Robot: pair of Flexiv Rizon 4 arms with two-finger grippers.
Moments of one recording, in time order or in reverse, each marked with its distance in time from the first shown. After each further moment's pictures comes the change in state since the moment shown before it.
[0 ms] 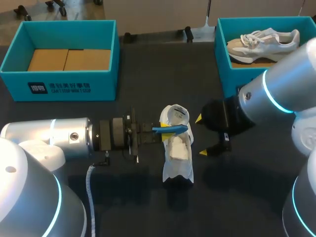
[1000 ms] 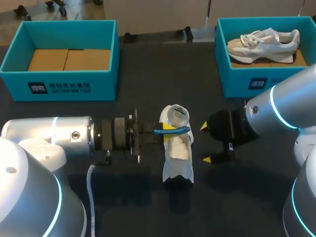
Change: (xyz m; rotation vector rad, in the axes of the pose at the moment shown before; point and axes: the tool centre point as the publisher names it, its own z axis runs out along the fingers) left arm 0.004 -0.005 0.006 0.006 0.034 0.022; right arm 0.009 -0.022 0.012 -0.021 -0.032 0.033
